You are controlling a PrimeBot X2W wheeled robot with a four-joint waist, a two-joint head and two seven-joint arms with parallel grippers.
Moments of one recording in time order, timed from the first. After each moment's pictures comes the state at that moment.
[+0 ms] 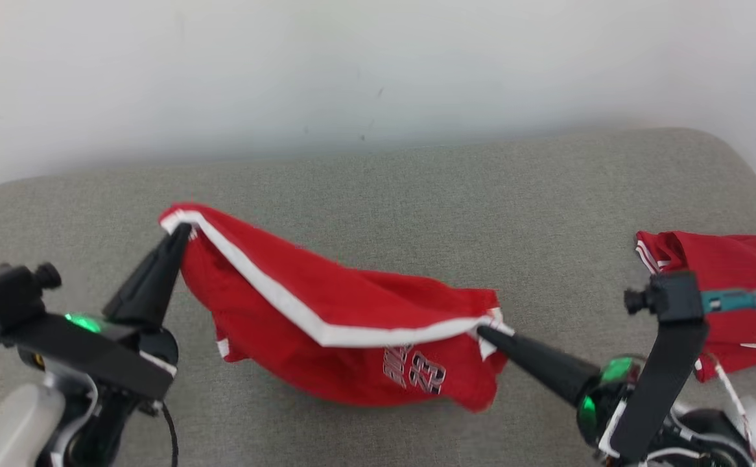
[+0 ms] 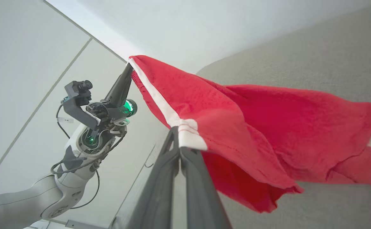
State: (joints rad) left arm -0.41 0.61 -0.49 -0.02 -1.19 -0.08 -0.11; right arm -0.22 -0.51 0.44 -0.25 1.38 0.13 0.49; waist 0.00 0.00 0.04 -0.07
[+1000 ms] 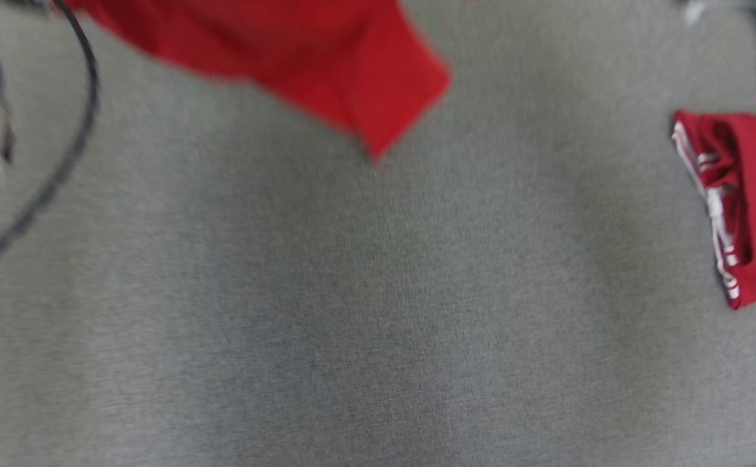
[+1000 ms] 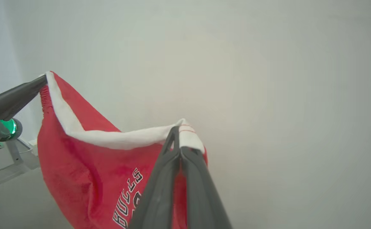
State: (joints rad) left arm -1.19 0.45 -0.36 0.21 -1.15 0.00 -0.10; right arm -1.29 -0.46 0.52 0.17 0.82 0.13 0.26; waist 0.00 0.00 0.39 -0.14
